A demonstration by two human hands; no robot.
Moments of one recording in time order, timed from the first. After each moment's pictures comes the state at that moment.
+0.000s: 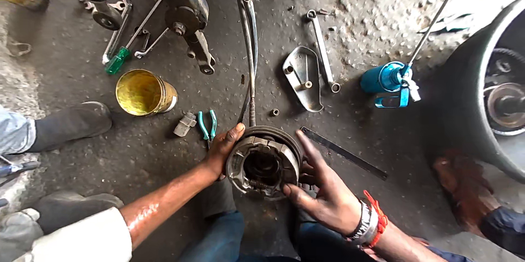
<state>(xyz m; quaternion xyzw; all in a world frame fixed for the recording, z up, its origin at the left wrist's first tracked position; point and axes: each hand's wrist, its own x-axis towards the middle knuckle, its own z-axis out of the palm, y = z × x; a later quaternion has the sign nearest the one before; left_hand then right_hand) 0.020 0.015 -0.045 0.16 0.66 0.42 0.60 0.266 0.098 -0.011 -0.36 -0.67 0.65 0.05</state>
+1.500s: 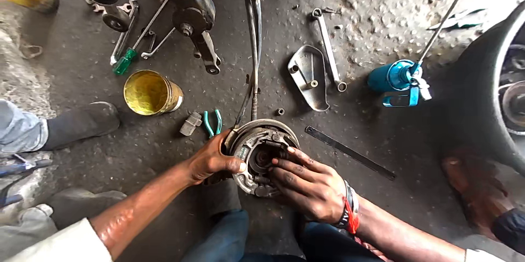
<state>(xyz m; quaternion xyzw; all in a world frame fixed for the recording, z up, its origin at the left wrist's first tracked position) -0.023 0.004 -0.030 0.21 0.56 0.36 0.71 0.246 0.103 -0.031 -0.01 -0.95 0.24 0.19</state>
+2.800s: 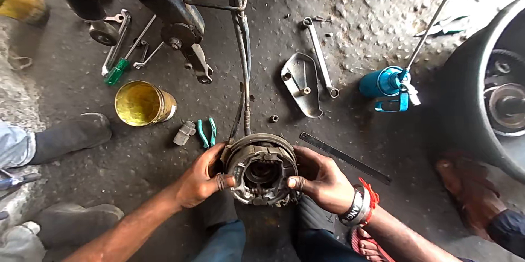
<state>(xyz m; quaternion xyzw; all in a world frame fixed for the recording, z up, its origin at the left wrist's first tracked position) -0.019 -0.017 -0.032 0.32 0.57 0.39 0.64 0.258 0.121 -0.034 -0.37 -0.53 0.76 0.06</state>
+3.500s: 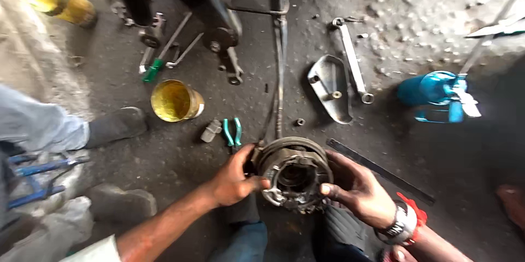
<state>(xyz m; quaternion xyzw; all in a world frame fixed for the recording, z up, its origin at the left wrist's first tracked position) -0.014 -0.017 -0.027 0.32 0.62 0.35 0.63 0.264 0.120 -0.049 -0.34 -0.57 0.74 0.09</state>
